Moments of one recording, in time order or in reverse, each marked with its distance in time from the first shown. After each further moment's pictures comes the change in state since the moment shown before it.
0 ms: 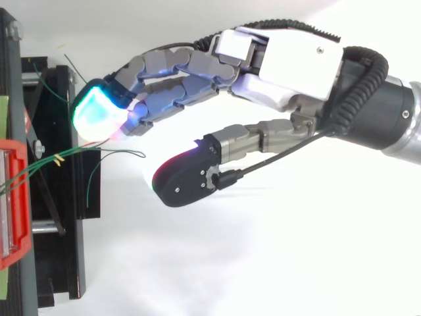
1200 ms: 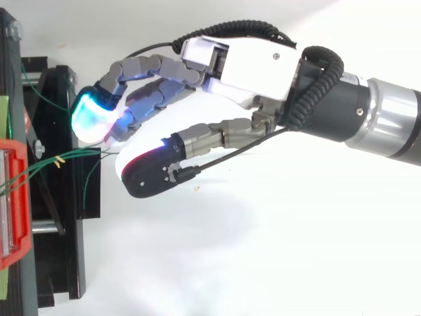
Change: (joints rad) arm -0.021 -0.092 0.086 -0.032 -0.037 -0.080
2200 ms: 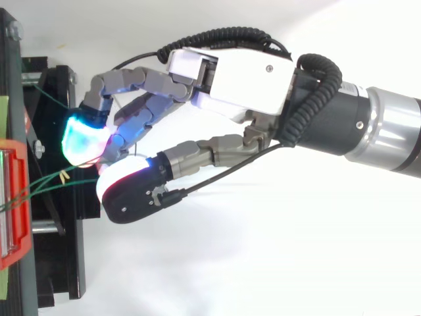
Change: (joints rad) arm 0.016 0.000 0.060 -0.051 -0.004 -0.022
